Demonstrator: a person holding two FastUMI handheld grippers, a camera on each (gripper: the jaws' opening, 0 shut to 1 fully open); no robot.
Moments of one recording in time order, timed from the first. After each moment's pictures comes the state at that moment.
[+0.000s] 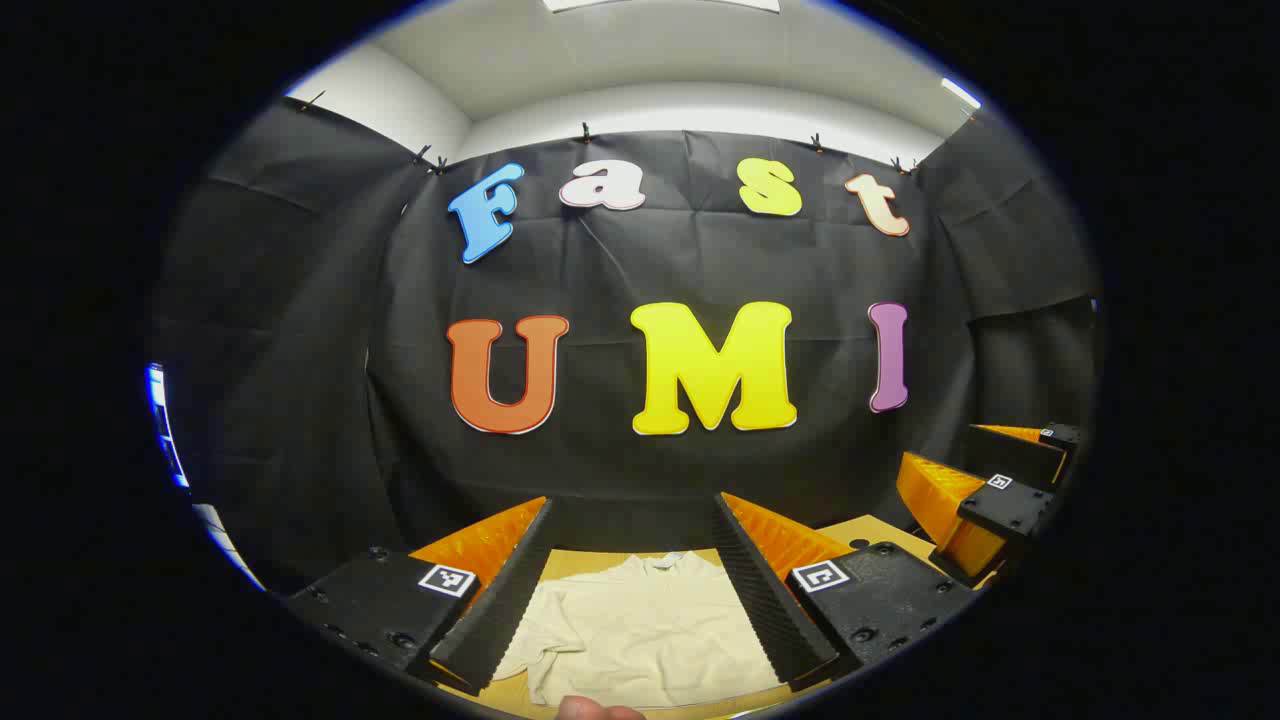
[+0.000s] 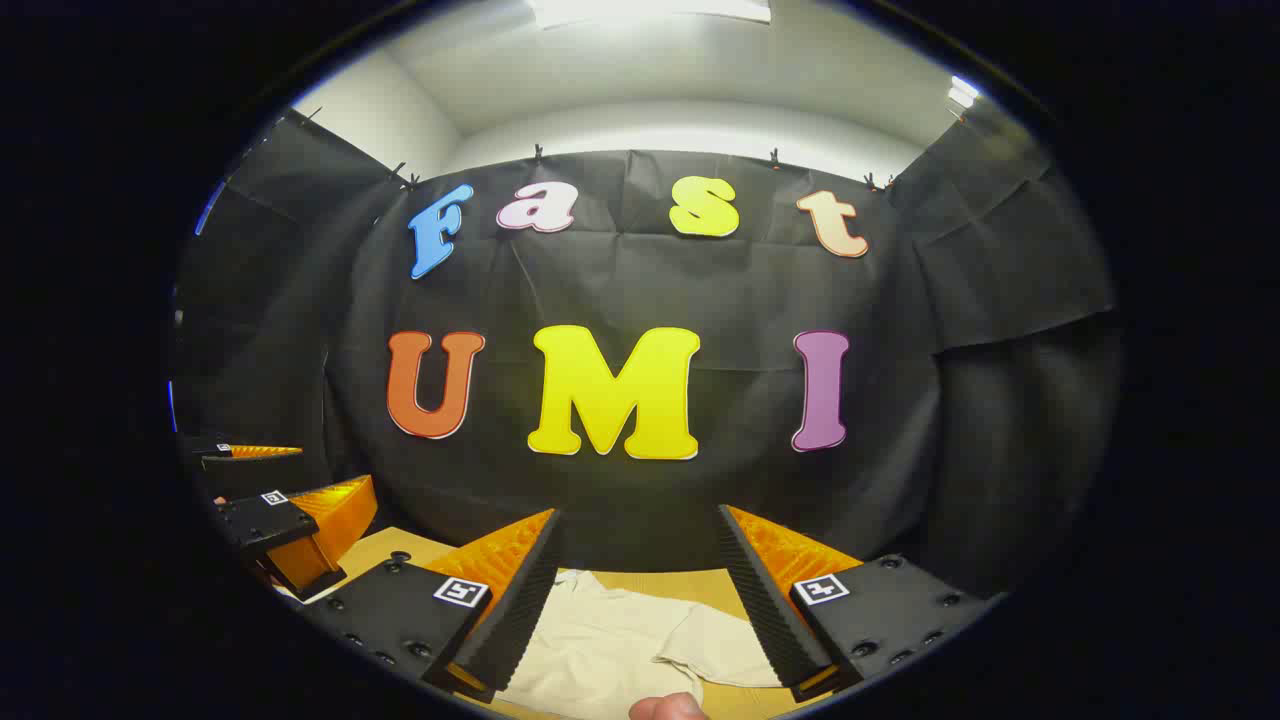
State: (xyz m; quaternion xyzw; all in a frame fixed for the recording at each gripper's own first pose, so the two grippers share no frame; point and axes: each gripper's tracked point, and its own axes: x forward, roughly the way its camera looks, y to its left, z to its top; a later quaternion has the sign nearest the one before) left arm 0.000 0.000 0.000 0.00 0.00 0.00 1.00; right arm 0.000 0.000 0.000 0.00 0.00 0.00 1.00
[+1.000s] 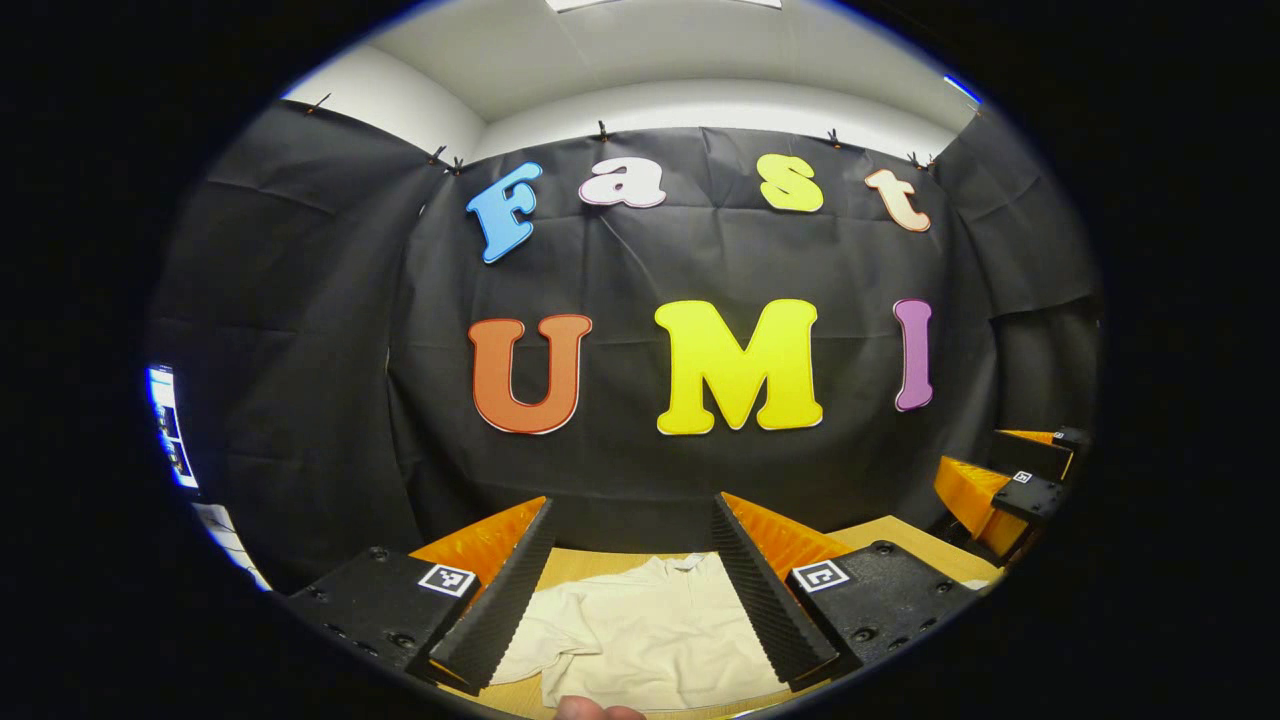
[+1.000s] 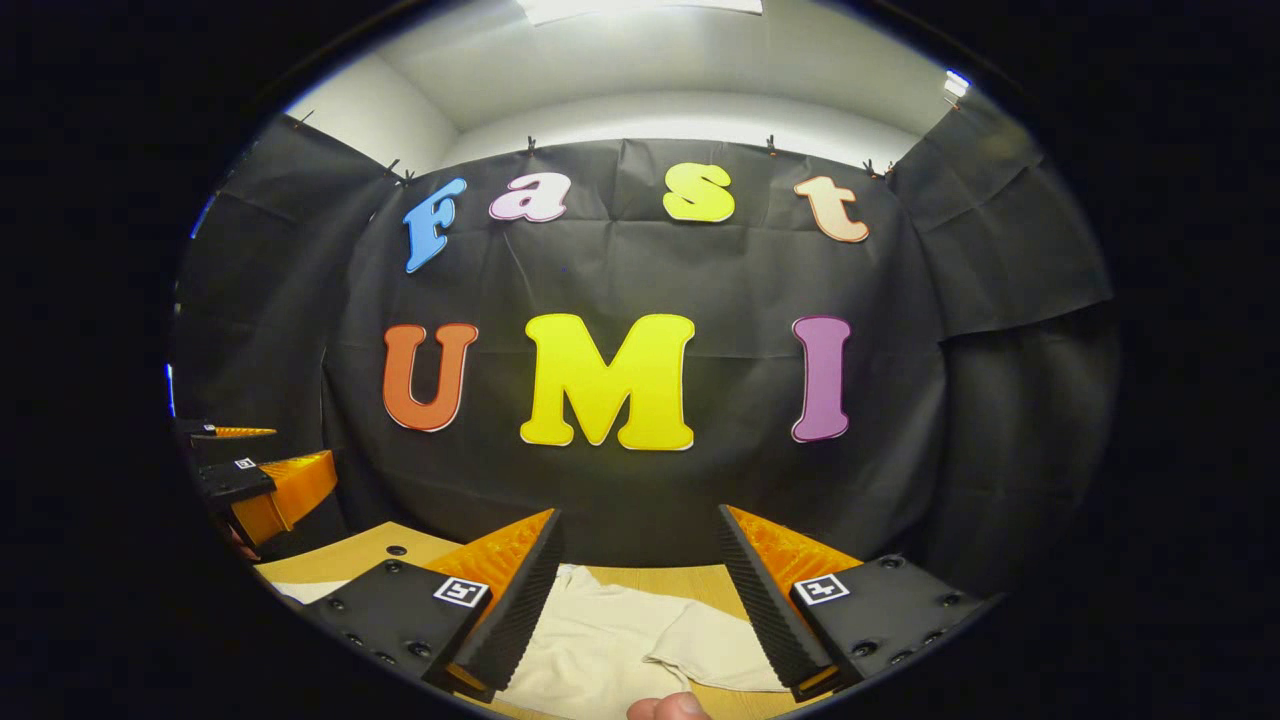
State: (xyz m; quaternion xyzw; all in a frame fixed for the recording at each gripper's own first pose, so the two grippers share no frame) left arm 0.005 0.019 0.000 0.00 0.00 0.03 1.00; right arm 0.016 -0.032 -0.011 0.01 0.01 0.00 1.00
